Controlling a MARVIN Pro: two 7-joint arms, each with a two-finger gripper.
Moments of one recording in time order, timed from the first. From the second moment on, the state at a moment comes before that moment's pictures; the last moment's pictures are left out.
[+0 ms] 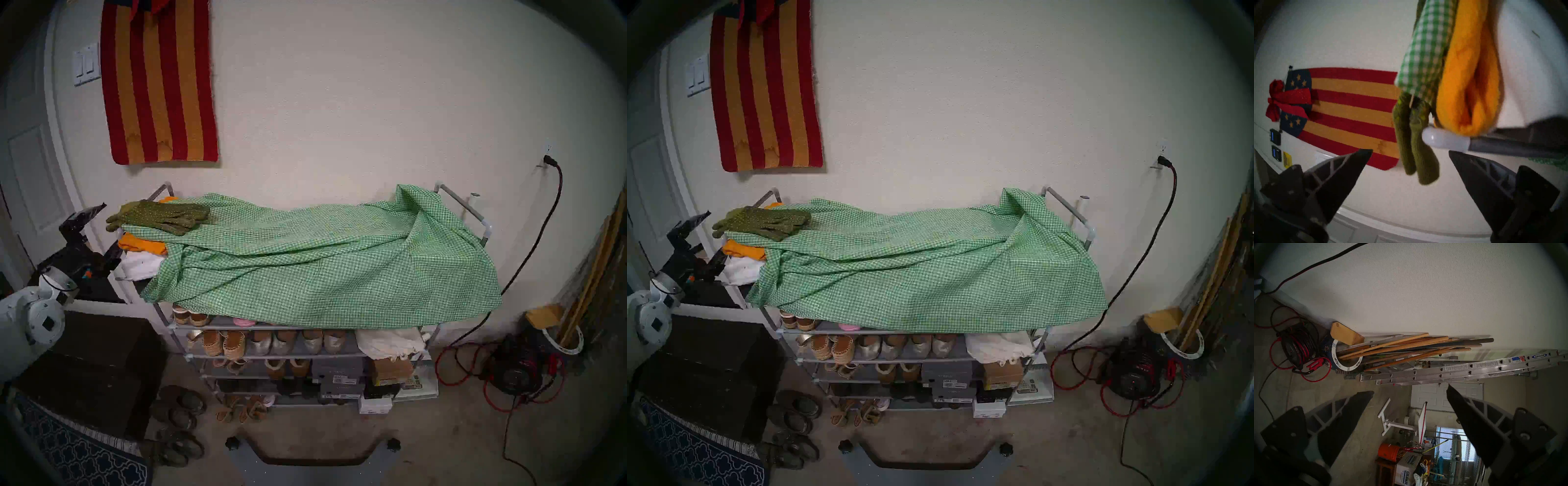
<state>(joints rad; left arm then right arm) 2.30 -0.23 -1.92 -1.61 0.21 -0.24 0.60 -1.42 -0.49 2.22 -1.32 -0.98 0.42 0.87</state>
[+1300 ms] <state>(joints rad) 2.07 -0.12 -1.69 -1.52 0.09 -0.25 0.48 -1.42 -0.49 2.22 -1.32 -0.98 0.42 0.87</state>
